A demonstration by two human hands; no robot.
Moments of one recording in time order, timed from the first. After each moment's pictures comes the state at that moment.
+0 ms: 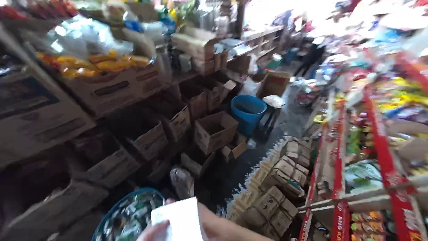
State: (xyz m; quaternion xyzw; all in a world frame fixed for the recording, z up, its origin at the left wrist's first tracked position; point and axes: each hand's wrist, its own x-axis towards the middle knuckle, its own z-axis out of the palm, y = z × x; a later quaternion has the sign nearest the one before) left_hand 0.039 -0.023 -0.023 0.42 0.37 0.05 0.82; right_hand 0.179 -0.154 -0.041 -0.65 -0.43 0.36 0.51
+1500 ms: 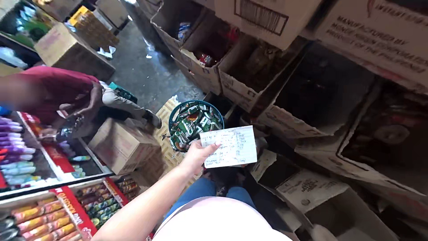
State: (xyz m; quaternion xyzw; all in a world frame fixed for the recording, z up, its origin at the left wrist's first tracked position) left_hand 0.217 0.119 -0.077 0.13 0.63 0.49 0.58; right_hand 0.737 0.053 -0.290 -0.71 -0.46 0.30 -0.44
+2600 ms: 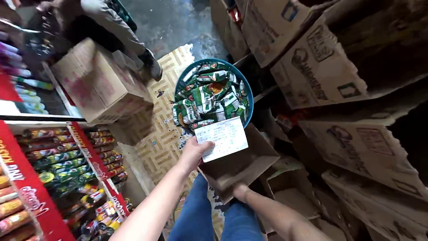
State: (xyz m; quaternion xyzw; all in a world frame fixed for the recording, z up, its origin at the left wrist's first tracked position) left_hand 0.144 0.063 -0.267 -0.06 0.66 0.54 0.51; right_hand 0.424 0.090 -0.427 0.05 -0.71 0.27 -0.65
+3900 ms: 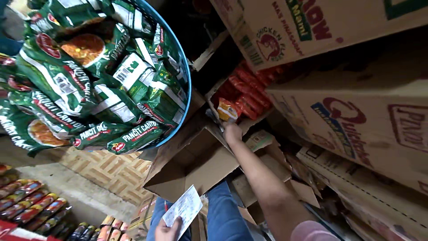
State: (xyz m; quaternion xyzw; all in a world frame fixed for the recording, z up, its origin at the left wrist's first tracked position) left_hand 0.361 -0.064 -0.398 -0.13 0.78 0.27 0.54; right_hand 0.431 0.301 -0.563 -0.49 -0.74 0.29 -0.35
